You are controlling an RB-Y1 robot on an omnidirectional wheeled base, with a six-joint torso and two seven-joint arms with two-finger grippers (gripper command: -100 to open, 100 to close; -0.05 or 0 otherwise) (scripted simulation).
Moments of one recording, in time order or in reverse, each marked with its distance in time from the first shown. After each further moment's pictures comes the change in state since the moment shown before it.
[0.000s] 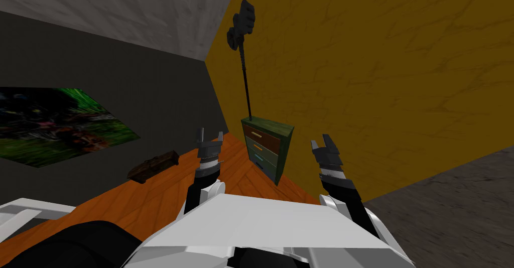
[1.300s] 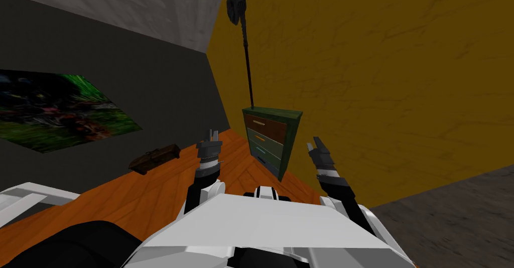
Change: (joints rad) left arm 0.000 0.000 0.000 0.000 0.000 0.000 0.000; right arm -0.009 -0.069 0.022 0.049 0.040 0.063 0.016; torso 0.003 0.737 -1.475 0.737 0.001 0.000
